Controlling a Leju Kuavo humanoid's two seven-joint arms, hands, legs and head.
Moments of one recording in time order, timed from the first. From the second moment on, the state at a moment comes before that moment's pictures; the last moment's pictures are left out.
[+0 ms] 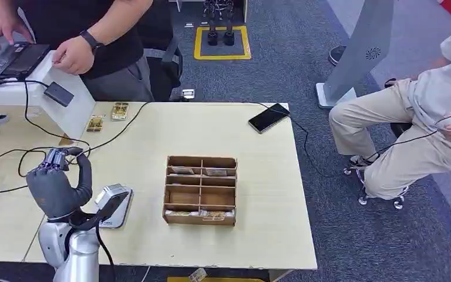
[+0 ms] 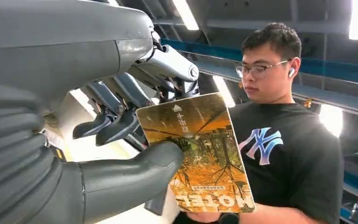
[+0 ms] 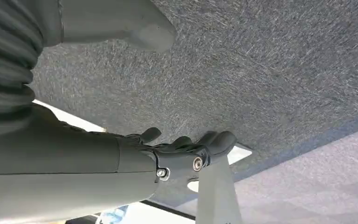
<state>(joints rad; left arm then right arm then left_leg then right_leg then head) -0.17 -0.26 0.29 -1.49 -1.01 0.70 -0.70 -0.10 0.34 -1.54 -0.73 0.96 -0.69 -0.38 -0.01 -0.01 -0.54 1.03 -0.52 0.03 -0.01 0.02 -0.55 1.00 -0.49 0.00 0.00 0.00</state>
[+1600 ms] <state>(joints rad) -0.09 -0.27 0.59 -1.39 -1.20 0.70 -0.58 -0.10 0.34 -1.54 -0.75 0.89 -0.69 -0.31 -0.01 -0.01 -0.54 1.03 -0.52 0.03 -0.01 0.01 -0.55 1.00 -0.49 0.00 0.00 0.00</state>
